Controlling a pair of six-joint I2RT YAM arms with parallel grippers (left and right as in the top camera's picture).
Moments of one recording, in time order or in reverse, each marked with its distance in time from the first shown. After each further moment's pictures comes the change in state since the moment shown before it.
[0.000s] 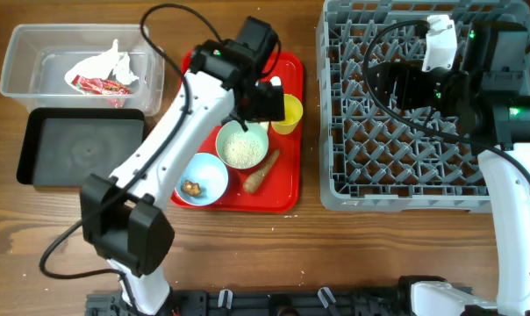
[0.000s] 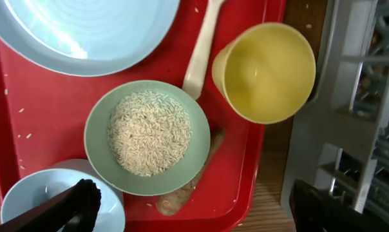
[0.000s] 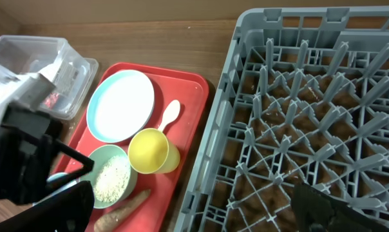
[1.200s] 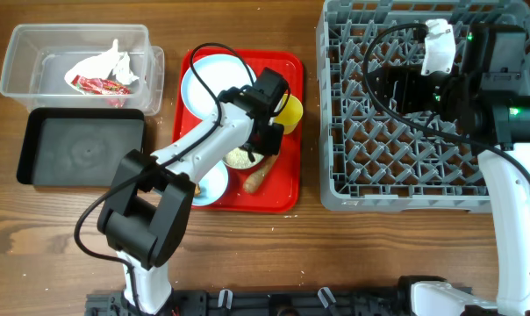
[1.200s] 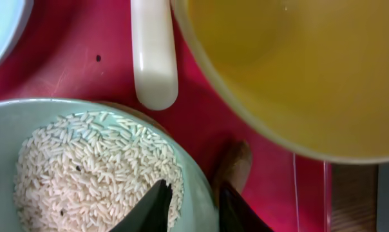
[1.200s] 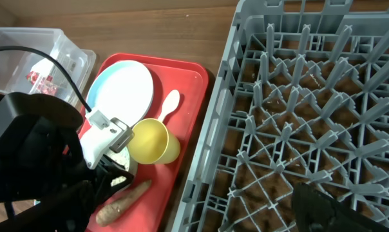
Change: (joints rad) left arm -0.048 0.063 -0.390 0.412 0.038 0.235; right arm 0.000 0.000 0.000 -0.035 0.003 0.000
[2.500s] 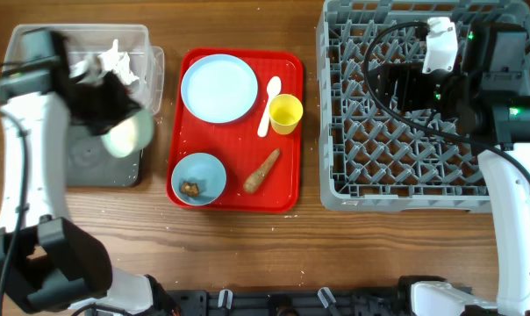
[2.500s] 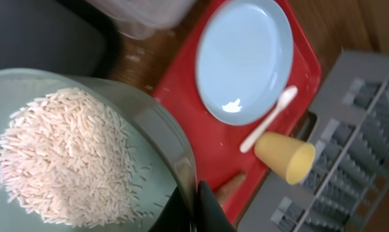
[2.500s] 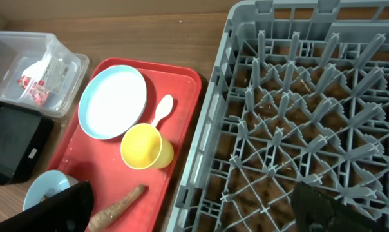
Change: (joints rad) left arm 0.834 -0.283 0.124 -0.338 0.418 -0.106; right arm 0.000 0.000 0.000 0.019 0.027 0.000
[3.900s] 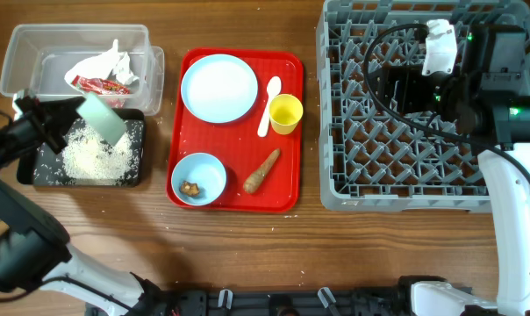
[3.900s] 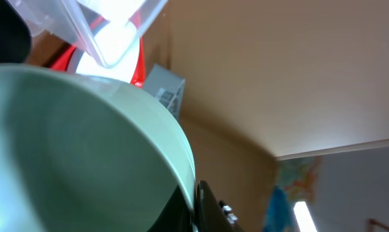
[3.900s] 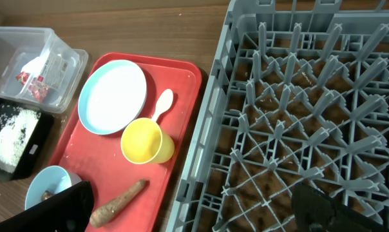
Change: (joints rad) left arm 0.452 0.241 -0.064 -0.001 0.871 0.056; right arm 0.000 0.000 0.000 -0.023 0.000 0.000
